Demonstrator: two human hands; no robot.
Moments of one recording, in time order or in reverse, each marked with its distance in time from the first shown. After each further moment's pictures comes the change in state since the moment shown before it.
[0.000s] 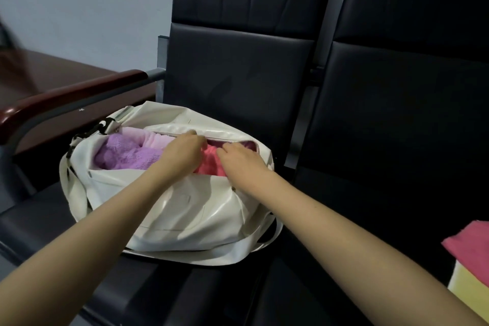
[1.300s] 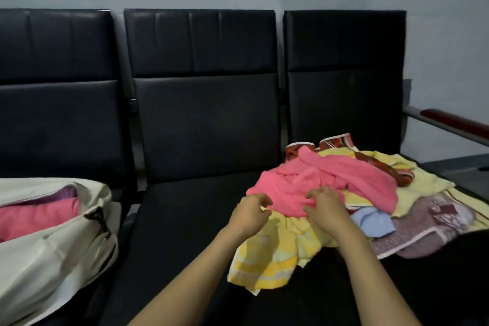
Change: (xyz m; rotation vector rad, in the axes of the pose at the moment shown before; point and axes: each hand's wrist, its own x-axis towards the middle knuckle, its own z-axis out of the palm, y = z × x) left_hand -0.168 0.430 0.043 -0.652 -0.415 0.590; right_hand -0.462 0.213 -0.010 0.334 0.064 1.205
